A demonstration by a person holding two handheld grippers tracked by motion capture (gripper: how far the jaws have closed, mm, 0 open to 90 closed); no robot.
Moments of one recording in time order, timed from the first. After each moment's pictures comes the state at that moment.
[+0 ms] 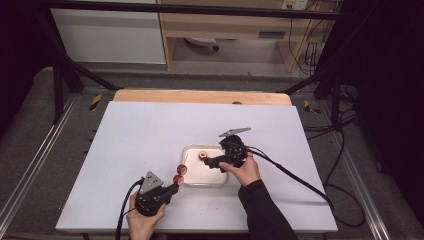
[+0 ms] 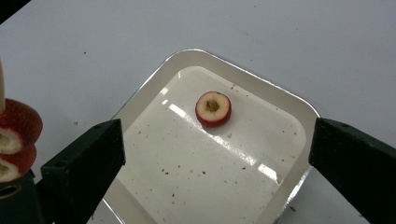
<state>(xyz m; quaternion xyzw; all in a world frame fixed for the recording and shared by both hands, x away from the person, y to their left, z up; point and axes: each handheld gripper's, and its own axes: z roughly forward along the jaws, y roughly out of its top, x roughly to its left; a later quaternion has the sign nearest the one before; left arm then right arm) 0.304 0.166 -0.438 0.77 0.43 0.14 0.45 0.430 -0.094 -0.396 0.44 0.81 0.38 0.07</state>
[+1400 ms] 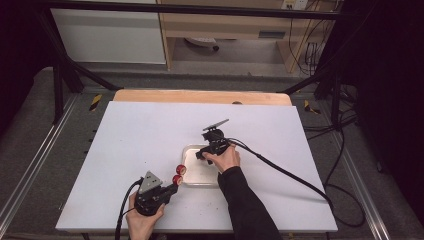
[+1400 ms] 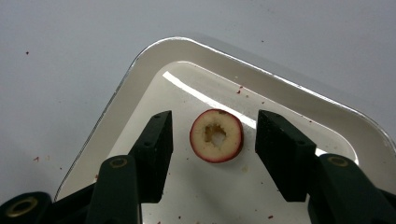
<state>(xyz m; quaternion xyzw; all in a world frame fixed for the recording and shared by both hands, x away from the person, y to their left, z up) 0.306 0.168 -0.440 0.77 0.43 0.14 0.45 0.475 -0.048 -0.420 0.51 0.81 0.28 0.02</state>
